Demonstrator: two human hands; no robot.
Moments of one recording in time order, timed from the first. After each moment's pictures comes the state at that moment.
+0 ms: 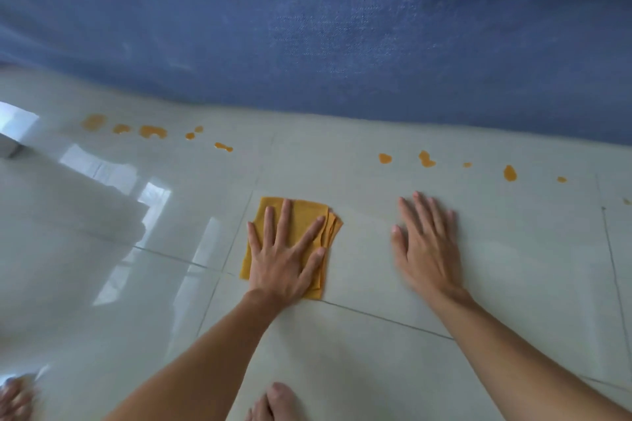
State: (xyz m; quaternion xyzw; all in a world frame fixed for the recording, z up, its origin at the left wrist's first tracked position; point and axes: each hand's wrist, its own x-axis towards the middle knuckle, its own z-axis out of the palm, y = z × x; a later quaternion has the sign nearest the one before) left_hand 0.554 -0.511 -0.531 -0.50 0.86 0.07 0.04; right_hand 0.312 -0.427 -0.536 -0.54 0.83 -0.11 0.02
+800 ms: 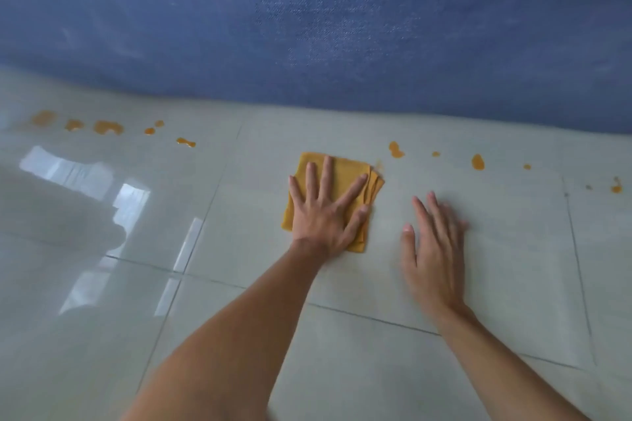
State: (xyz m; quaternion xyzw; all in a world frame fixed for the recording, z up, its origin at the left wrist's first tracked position) left_hand 0.414 -0.532 -0.536 -0.43 0.90 0.08 0.02; right_hand 0.285 -0.390 -0.538 -0.45 0.85 -0.28 0.00
